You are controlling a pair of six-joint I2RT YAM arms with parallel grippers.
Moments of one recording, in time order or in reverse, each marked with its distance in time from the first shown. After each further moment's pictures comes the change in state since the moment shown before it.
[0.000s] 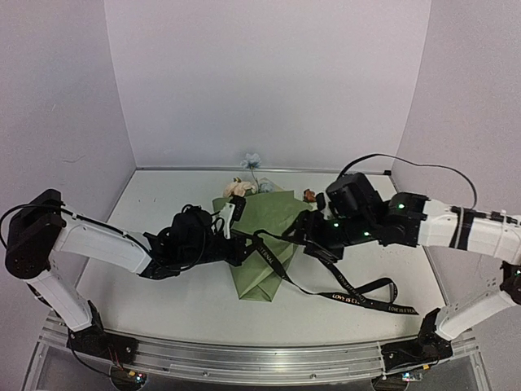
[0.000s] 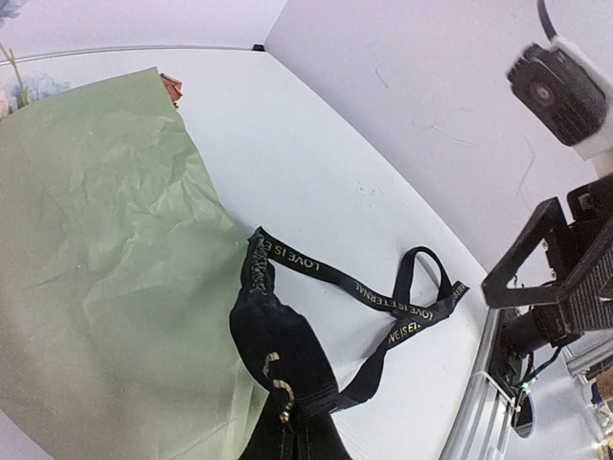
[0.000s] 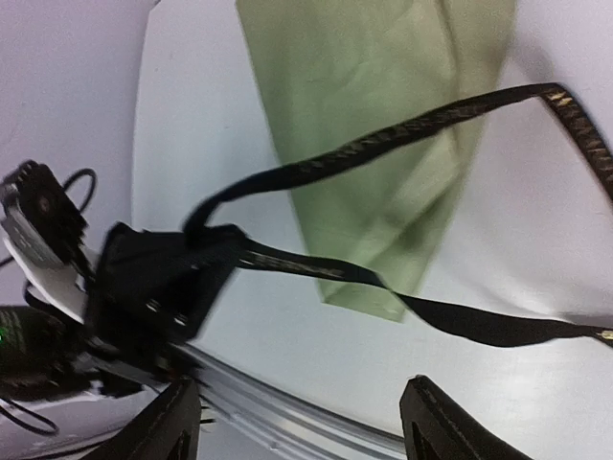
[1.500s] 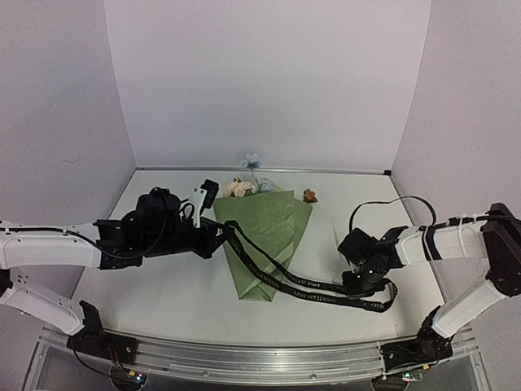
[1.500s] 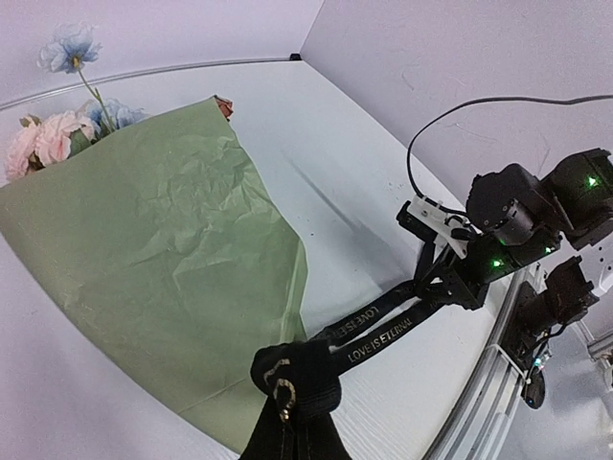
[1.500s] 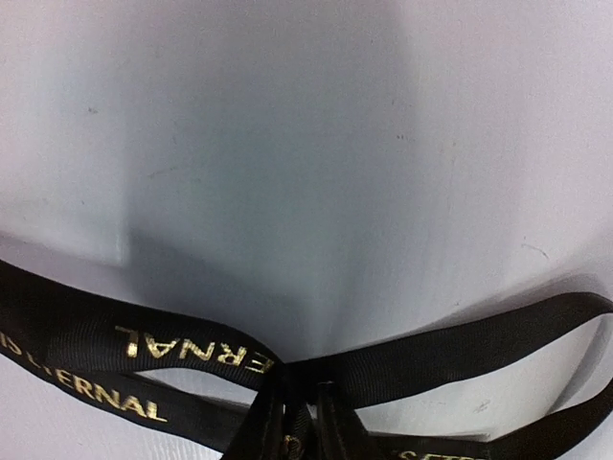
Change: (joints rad) left arm 0.000 -0.377 0.009 -0.469 -0.107 0.078; right arm -0.225 0.109 -0.405 -0.158 0.167 -0.522
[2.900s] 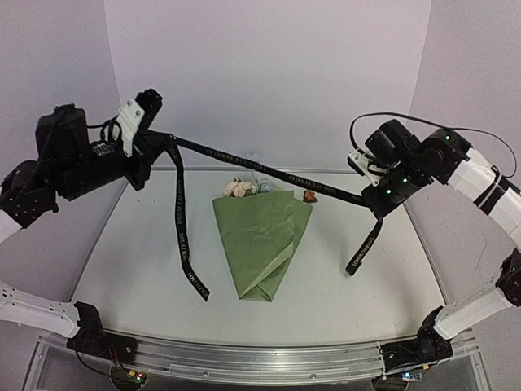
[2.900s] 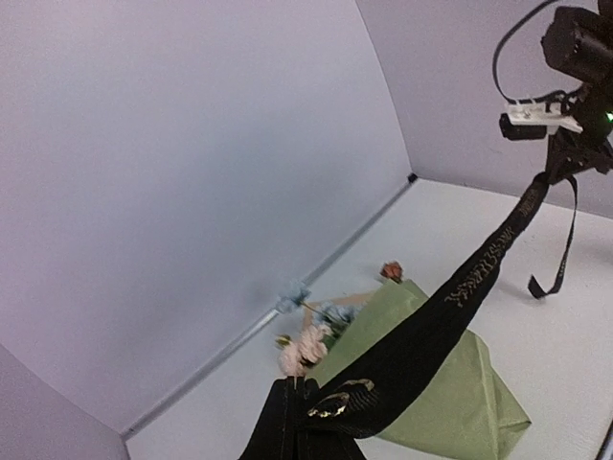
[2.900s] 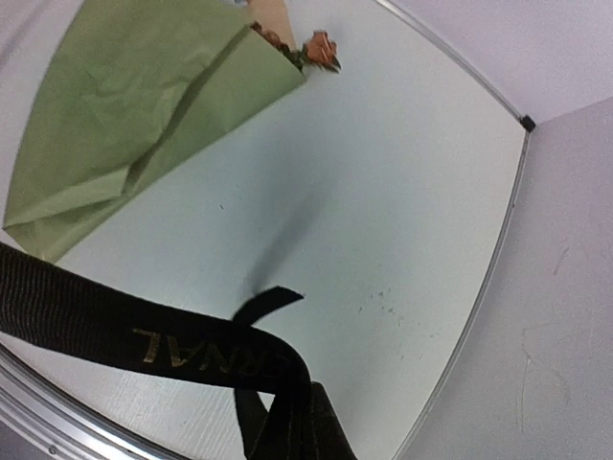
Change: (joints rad) left arm 0.008 -0.245 0.547 -0.525 -0.289 0.780; right arm -0.019 -0.105 0.880 -0.658 0.209 -0.554
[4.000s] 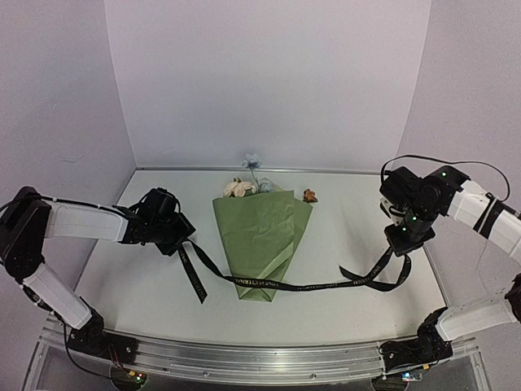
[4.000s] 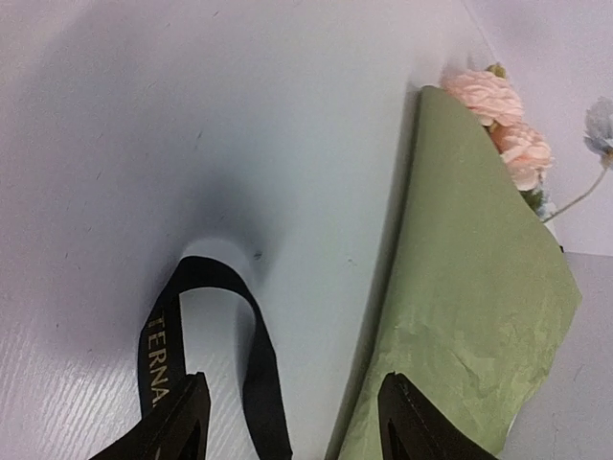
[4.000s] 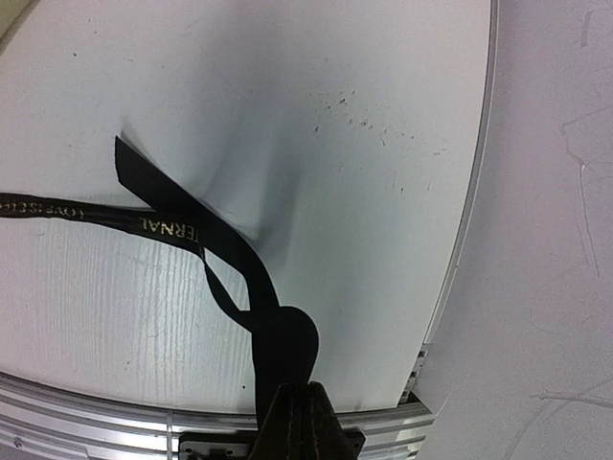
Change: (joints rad) left arm 0.426 0.534 -0.534 0.345 0.233 -1.562; right arm -0.156 -0.144 -0.406 -0.053 0.009 0.212
